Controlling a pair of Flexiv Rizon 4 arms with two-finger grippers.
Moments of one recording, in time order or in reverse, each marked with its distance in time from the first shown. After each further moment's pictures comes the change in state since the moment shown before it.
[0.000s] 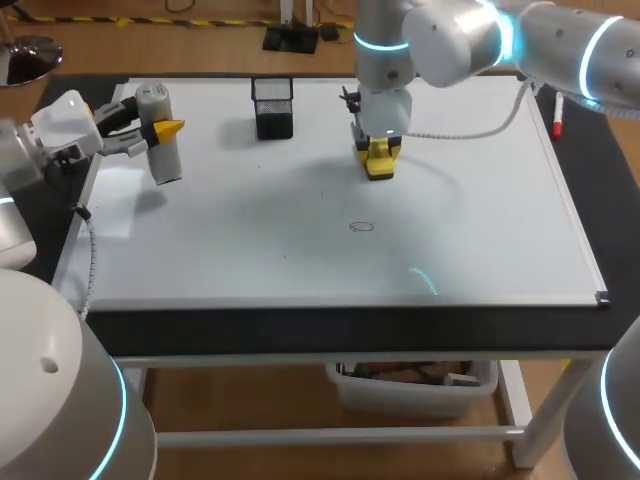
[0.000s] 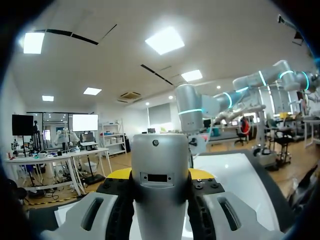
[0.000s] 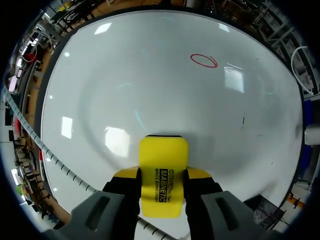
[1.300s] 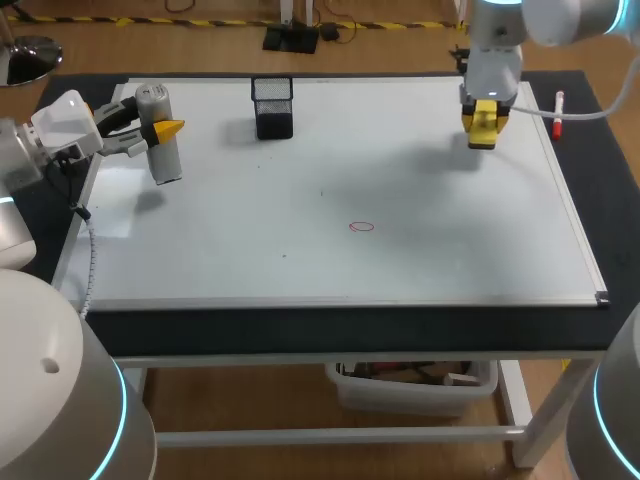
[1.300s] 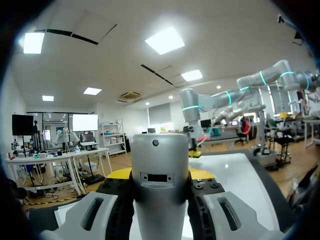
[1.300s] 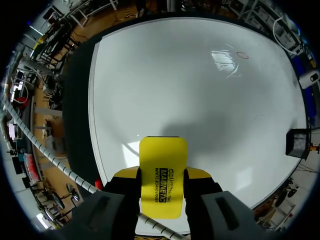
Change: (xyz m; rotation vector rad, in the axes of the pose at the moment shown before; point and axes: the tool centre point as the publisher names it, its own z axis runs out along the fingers) left arm 0.000 0.000 0.000 0.000 0.000 0.000; right arm 0.202 -0.005 -0.038 -0.031 0.035 0.327
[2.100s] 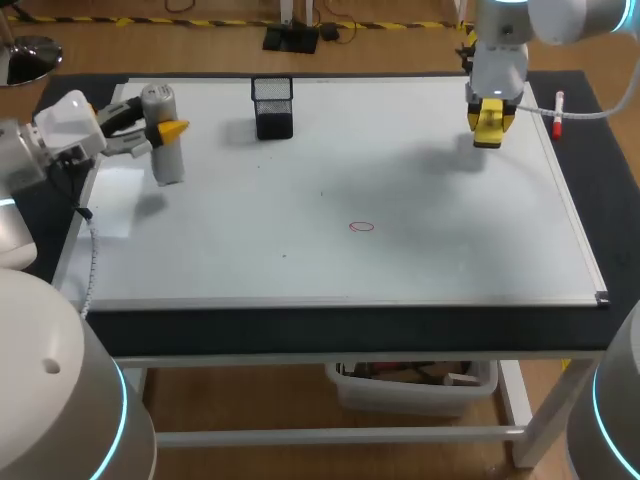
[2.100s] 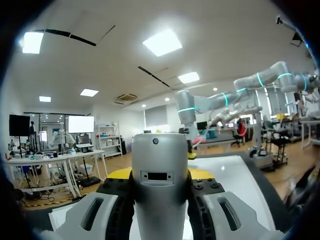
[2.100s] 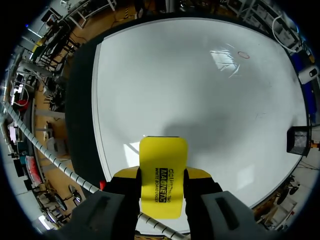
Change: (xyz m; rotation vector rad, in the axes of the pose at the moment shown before) left arm 0.026 -0.005 0.011 0.019 0.067 0.002; right arm 0.006 0.001 -0.004 0.002 0.002 0.014
